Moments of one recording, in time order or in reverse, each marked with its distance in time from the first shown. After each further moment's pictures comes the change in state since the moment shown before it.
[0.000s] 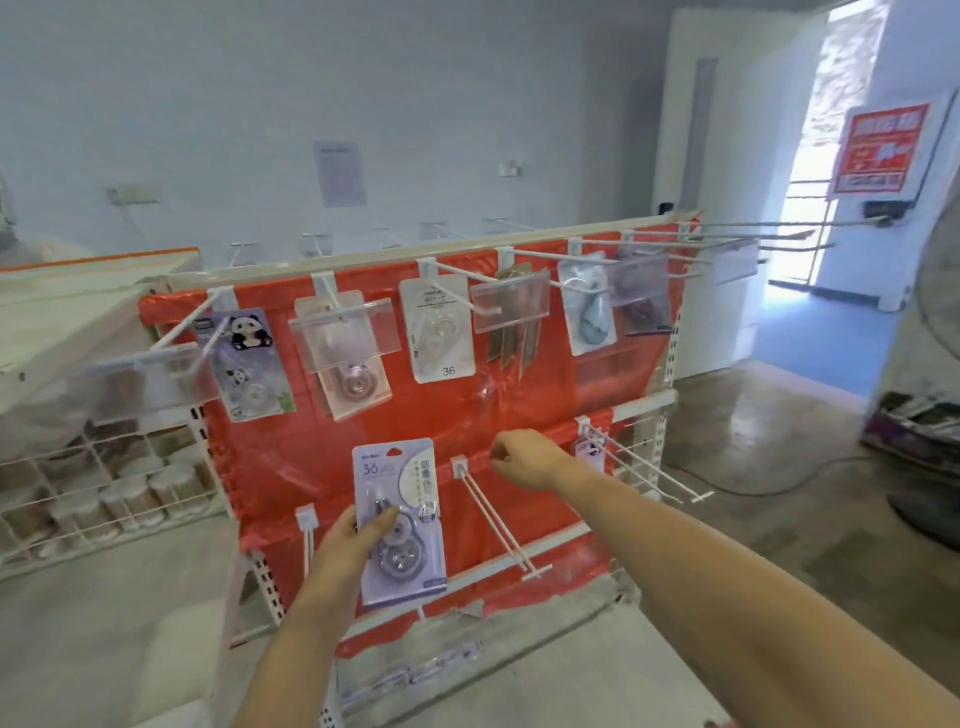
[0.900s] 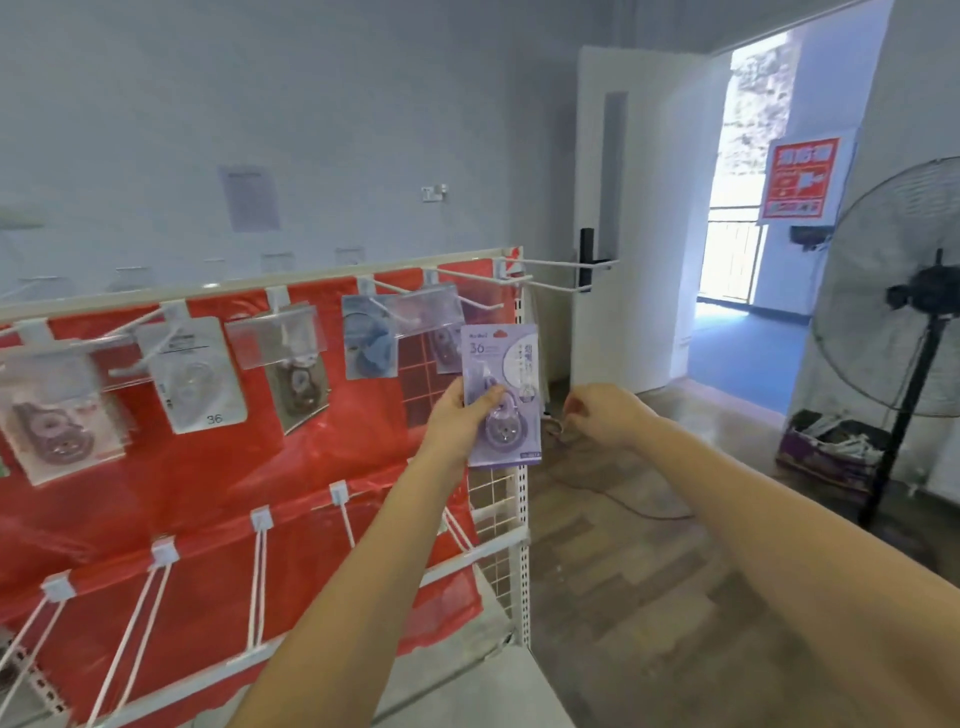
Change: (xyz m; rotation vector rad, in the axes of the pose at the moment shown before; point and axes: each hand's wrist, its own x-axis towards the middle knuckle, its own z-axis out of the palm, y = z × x) left_hand 0.068 0.062 0.449 -0.056 -0.200 0.156; right_hand -0.079 0.352 -0.207 -0.129 0.189 0.111
